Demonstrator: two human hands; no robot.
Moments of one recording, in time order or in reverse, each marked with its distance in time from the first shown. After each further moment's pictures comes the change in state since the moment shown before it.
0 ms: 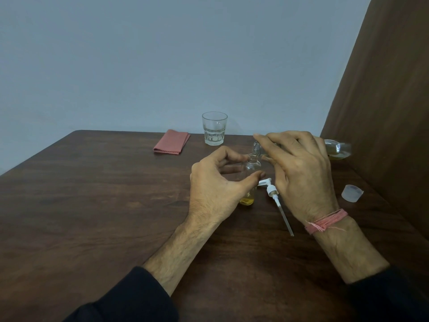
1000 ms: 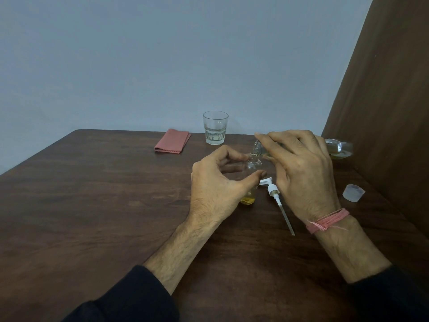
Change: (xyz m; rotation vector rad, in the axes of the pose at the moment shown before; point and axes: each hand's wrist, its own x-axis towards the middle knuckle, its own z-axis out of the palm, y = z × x) left_hand -0.001 0.001 -0.001 0.007 0.001 0.005; right_hand 0.000 0.000 0.000 0.012 0.002 -0.003
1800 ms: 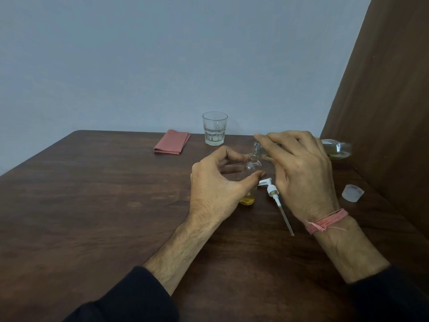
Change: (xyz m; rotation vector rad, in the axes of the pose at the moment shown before) left_hand -0.001 0.001 -0.001 -0.002 -0.009 -0.013; right_hand -0.001 0.001 0.002 0.011 -0.005 0.009
